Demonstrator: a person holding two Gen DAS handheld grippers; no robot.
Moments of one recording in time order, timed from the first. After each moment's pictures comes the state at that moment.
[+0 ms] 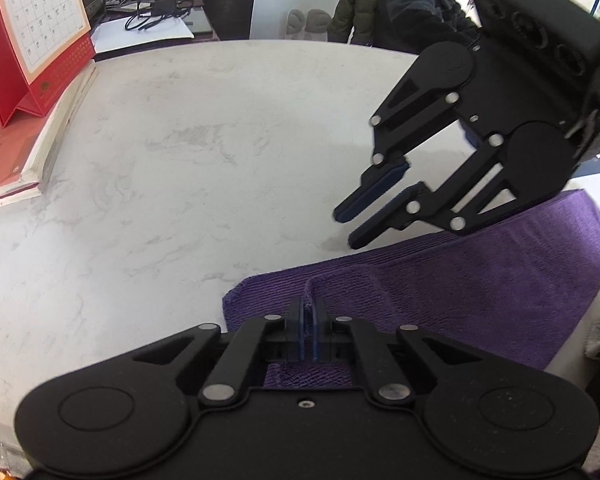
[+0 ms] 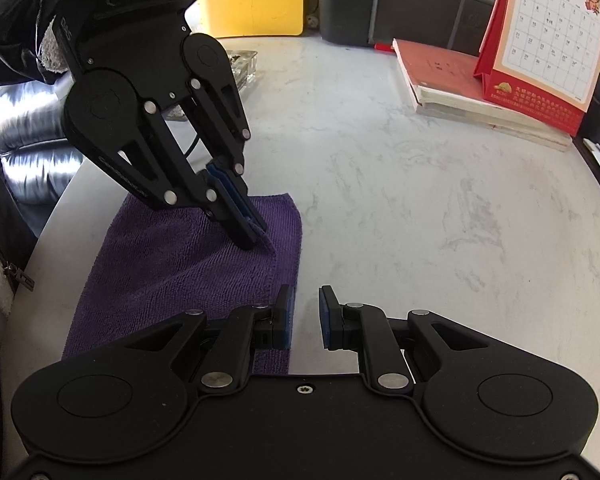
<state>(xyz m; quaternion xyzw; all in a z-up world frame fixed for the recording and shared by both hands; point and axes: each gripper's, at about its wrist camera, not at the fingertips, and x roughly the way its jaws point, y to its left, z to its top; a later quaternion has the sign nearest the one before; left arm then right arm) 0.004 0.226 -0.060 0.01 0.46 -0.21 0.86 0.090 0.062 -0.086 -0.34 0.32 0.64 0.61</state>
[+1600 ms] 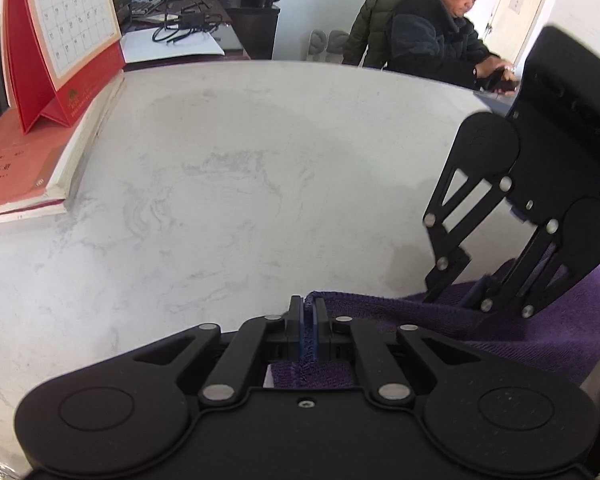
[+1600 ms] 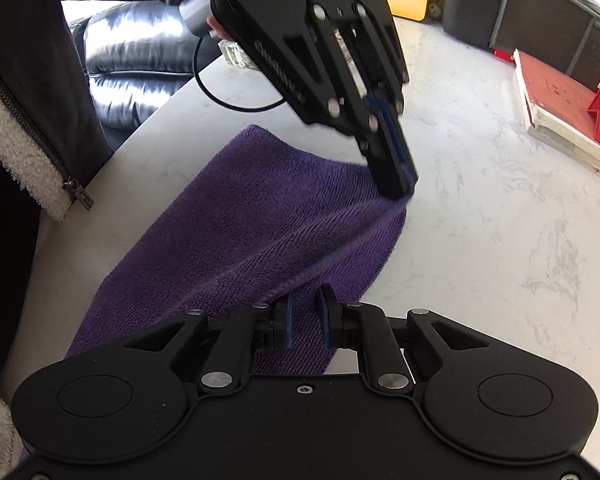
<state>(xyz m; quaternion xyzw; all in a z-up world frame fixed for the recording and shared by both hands) 0.032 0.240 -0.075 0.03 0.45 -0.18 0.88 0.077 0.073 -0.097 -0.40 0.29 0.73 0.47</state>
